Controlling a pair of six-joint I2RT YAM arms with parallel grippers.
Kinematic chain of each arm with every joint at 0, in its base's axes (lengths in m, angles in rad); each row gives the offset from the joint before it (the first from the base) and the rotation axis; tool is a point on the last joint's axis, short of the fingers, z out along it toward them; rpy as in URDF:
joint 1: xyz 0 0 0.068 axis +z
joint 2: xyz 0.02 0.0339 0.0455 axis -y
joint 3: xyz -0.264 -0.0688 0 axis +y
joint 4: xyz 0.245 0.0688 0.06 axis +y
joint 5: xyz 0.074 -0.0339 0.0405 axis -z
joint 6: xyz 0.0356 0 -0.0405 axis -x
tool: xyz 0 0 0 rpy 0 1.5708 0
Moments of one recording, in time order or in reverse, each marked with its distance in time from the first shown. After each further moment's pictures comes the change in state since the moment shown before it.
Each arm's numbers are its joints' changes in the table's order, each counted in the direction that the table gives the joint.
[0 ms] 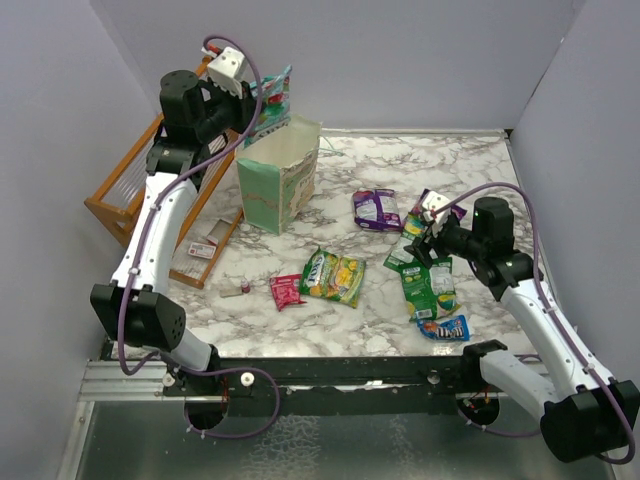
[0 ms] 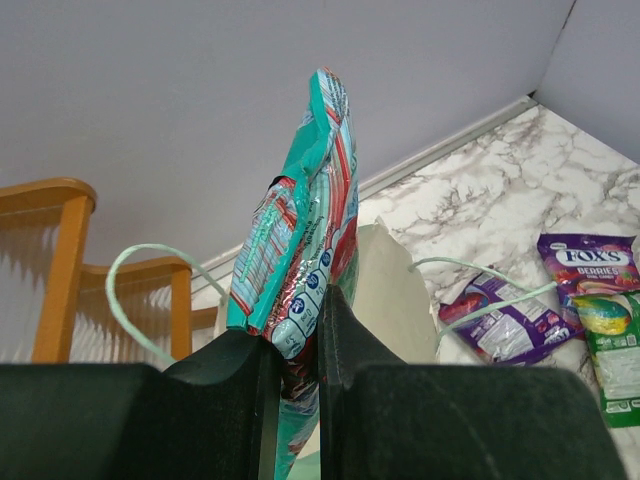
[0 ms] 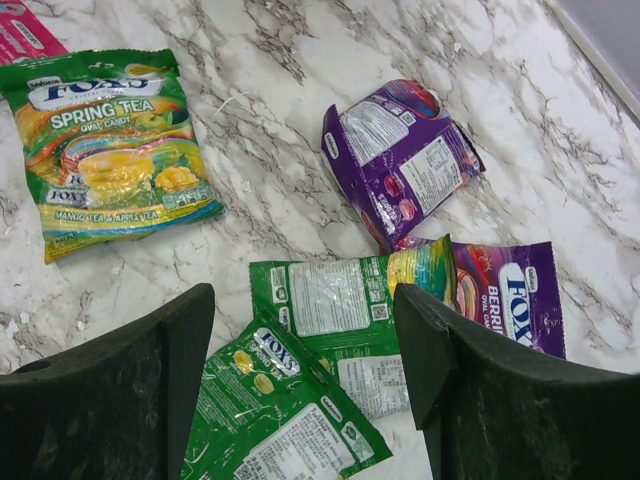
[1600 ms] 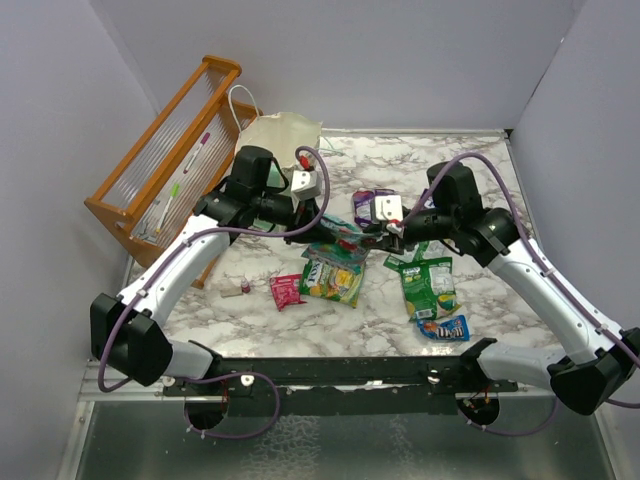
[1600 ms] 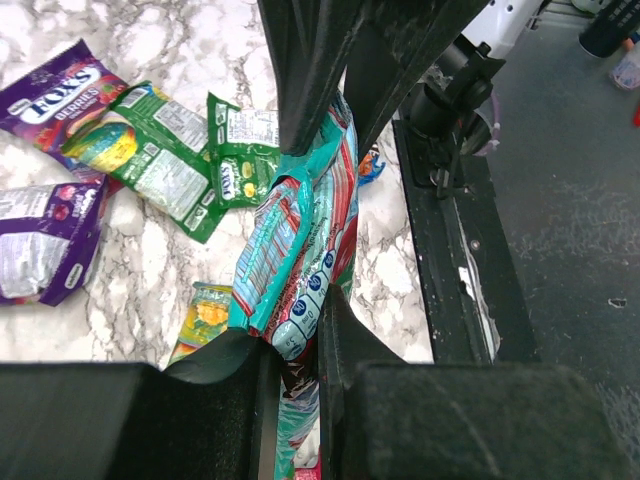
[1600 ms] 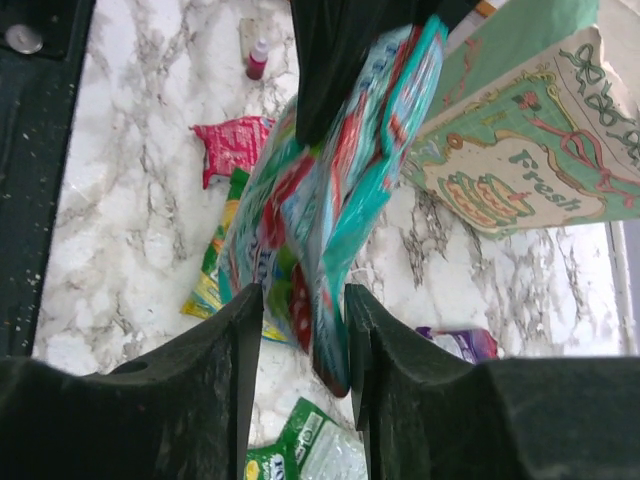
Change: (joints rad) left arm -0.326 0.146 0.450 0.232 0.705 -0.317; right arm 0.360 -0.252 -0.491 0.347 -0.218 0.289
